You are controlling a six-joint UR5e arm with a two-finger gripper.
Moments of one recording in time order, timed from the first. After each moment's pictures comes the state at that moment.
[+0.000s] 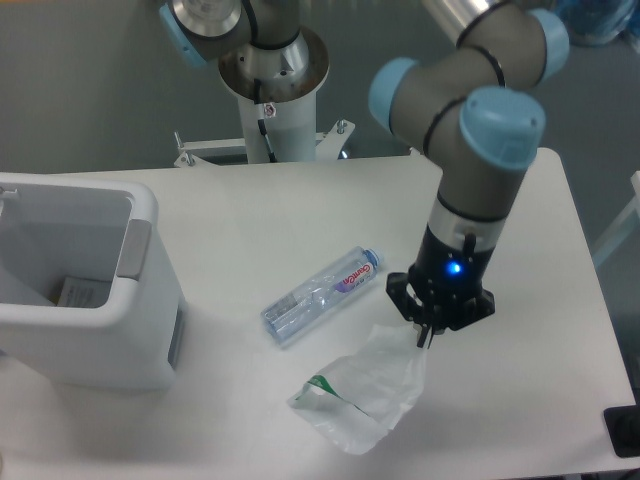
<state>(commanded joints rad) 2.57 -1.90 -1.35 -1.09 1.16 0.66</state>
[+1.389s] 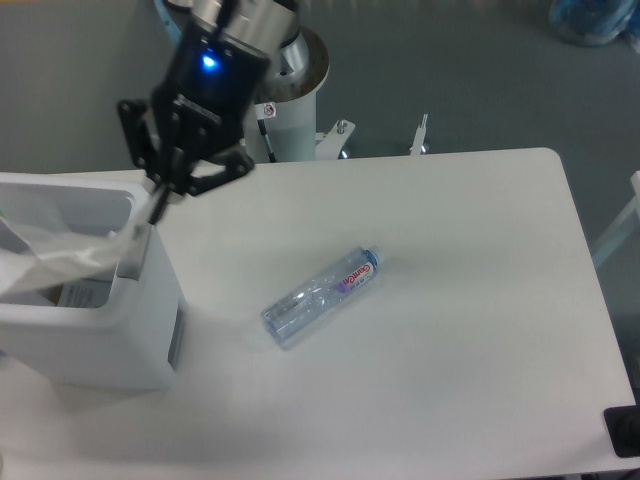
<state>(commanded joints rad) 2.35 -1.53 -1.57 -1.12 0.88 0.52</state>
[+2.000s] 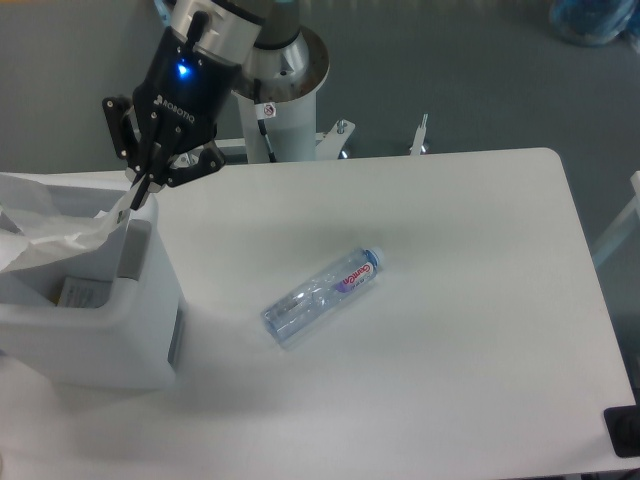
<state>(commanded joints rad) 2.33 -1.55 -1.62 -1.11 0.88 0.52</state>
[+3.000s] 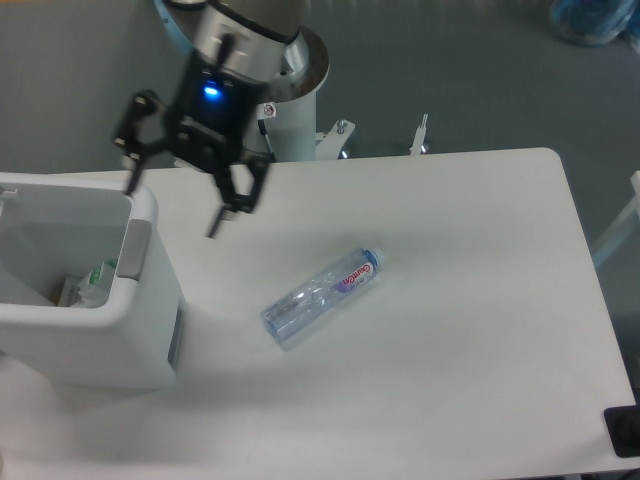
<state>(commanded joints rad) 2.49 -1.65 -1.57 -1.11 0.92 0.63</state>
